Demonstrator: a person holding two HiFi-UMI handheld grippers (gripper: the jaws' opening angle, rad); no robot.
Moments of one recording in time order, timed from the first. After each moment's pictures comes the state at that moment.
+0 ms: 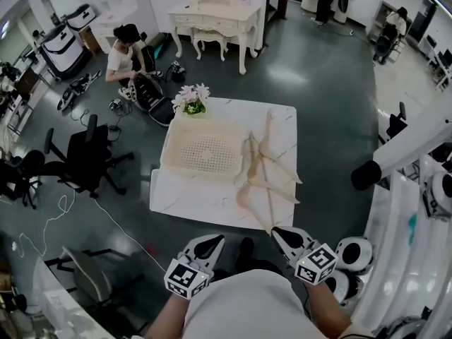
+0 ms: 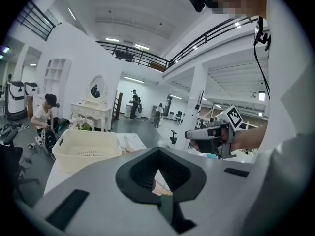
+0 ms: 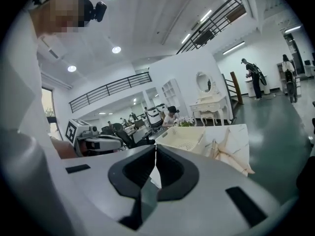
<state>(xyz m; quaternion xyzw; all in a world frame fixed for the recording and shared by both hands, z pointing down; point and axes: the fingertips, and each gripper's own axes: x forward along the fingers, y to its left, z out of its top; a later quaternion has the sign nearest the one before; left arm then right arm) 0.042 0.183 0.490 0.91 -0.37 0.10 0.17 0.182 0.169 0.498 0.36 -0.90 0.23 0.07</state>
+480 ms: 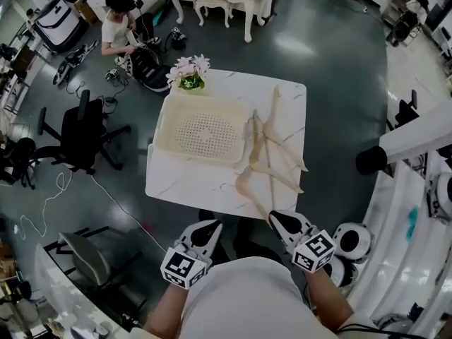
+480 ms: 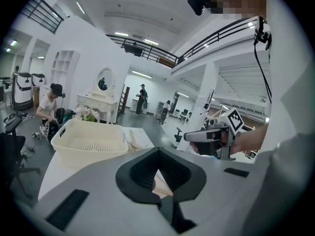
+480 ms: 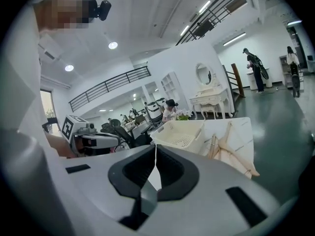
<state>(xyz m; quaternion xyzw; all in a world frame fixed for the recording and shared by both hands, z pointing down) 0.039 0.127 0.522 0.89 -0.39 0.12 0.22 0.176 0.106 0.538 0.34 -0.90 0.26 0.10</state>
